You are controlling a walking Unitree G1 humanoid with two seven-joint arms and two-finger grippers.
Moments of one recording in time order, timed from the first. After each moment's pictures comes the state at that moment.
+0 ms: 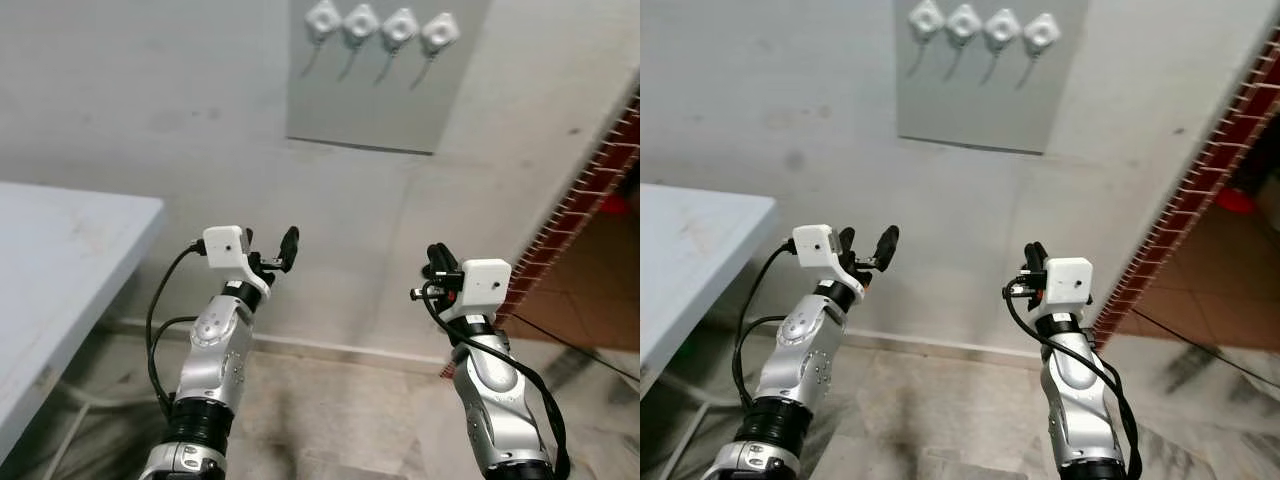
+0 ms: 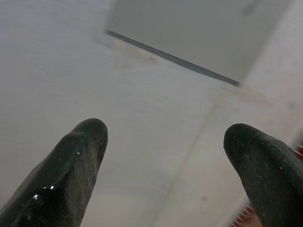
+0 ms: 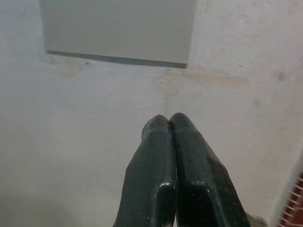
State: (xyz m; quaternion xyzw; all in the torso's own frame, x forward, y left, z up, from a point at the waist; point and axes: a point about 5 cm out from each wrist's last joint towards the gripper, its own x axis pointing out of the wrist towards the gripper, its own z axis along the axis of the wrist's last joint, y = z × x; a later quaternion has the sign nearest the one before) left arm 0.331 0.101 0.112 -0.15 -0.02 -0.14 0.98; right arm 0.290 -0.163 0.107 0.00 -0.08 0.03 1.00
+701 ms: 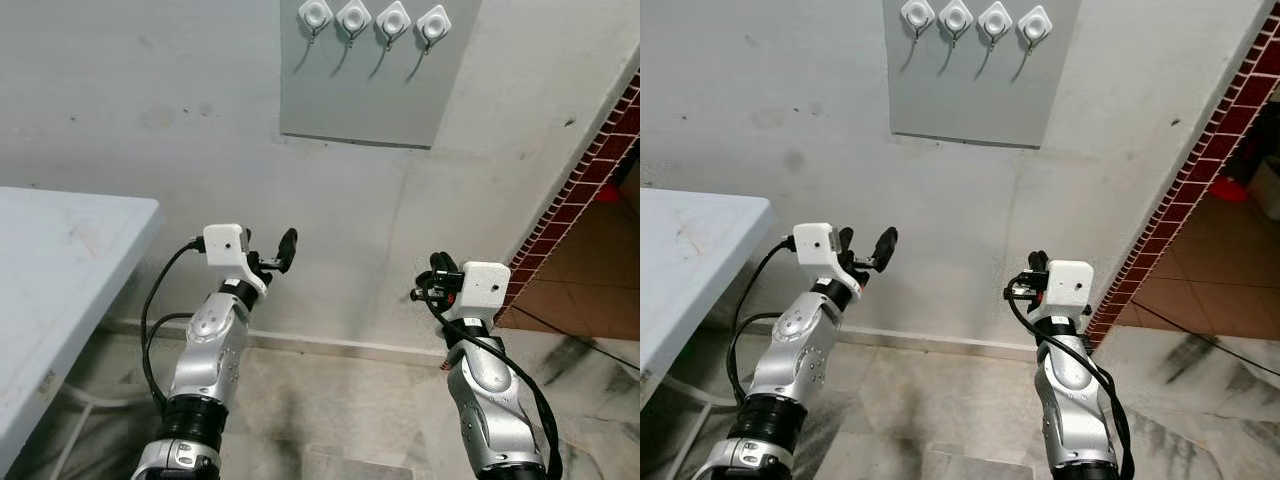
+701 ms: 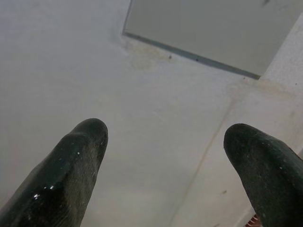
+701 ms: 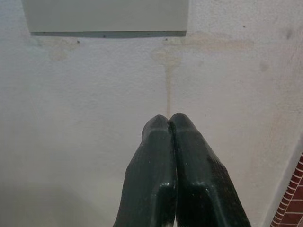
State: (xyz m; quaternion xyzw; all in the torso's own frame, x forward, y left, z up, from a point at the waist) left arm 0.338 0.112 0.119 -0.13 -0.01 -0.14 0.98; right arm 0.292 -0.159 0.100 0.03 -0.03 0.00 1.00
